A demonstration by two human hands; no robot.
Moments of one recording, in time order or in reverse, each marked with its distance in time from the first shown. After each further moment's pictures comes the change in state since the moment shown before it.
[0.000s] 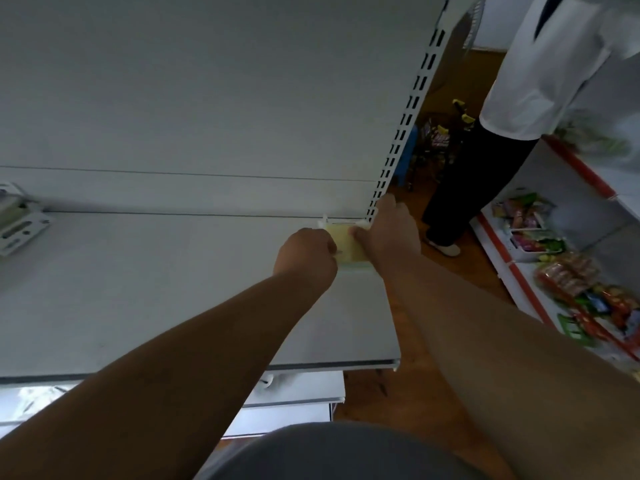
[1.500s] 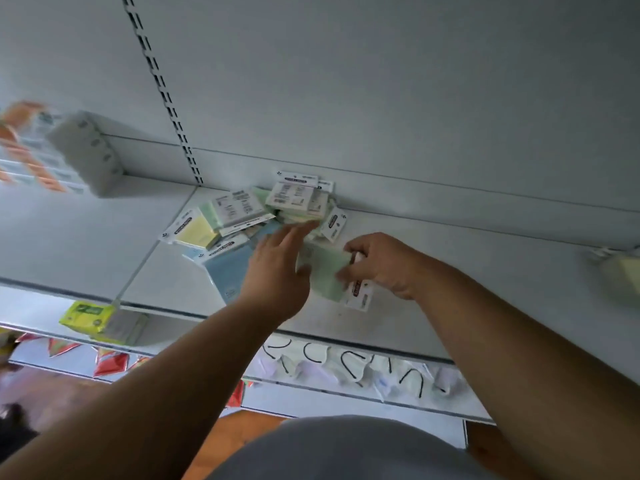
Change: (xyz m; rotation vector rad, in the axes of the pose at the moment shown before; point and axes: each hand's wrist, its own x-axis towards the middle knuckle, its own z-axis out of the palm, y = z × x) left_hand -0.125 -0.405 -0.280 -0.032 0.292 0.000; right_hand -0.161 -0.410 0.160 0.594 -0.806 -0.221
